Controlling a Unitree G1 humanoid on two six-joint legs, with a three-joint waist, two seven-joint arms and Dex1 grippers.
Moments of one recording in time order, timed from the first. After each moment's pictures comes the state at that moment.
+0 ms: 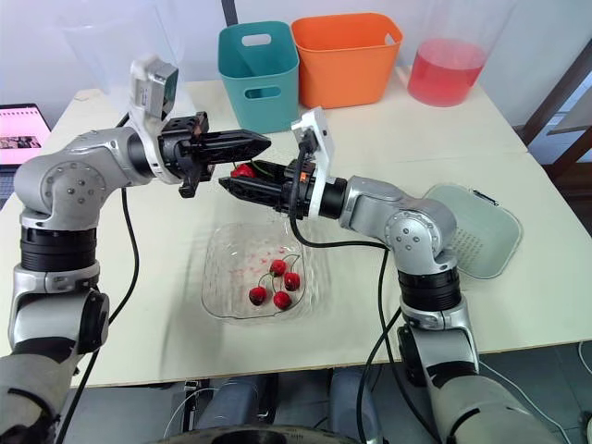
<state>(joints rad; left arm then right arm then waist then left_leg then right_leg) -0.89 0.55 0.06 0.02 -0.80 0.87 -1.12 -0.74 -0.27 0.01 -0.22 0.92 1.00 0.56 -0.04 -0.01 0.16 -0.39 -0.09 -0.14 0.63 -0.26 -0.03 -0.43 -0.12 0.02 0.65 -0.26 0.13</state>
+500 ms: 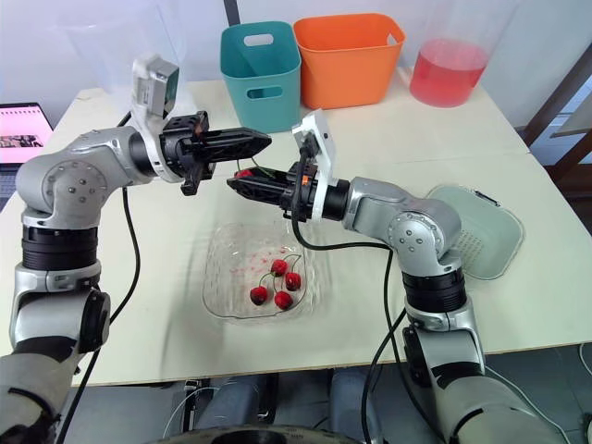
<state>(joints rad) -0.90 0.54 0.06 0.03 -0.80 0.87 -1.11 -0.71 -0.32 0.04 -0.26 0.90 1.00 0.59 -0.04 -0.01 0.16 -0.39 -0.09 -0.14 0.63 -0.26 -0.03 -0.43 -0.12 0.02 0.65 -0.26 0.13</state>
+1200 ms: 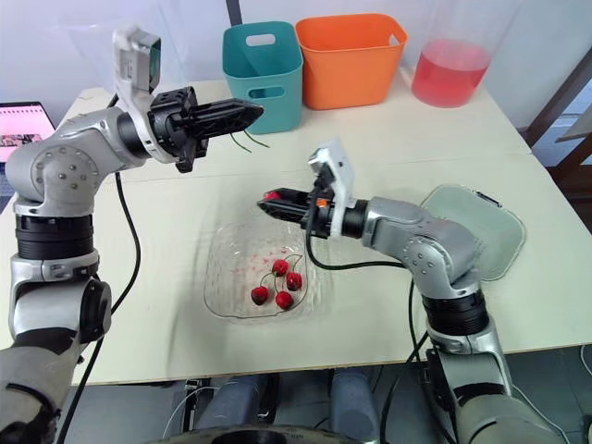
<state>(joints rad) -0.95 0.54 0.09 0.08 -0.78 0.82 -1.07 -0.56 -0.46 0.01 -0.34 0.80 0.94 0.61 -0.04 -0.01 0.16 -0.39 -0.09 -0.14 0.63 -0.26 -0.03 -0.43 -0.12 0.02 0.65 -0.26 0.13</state>
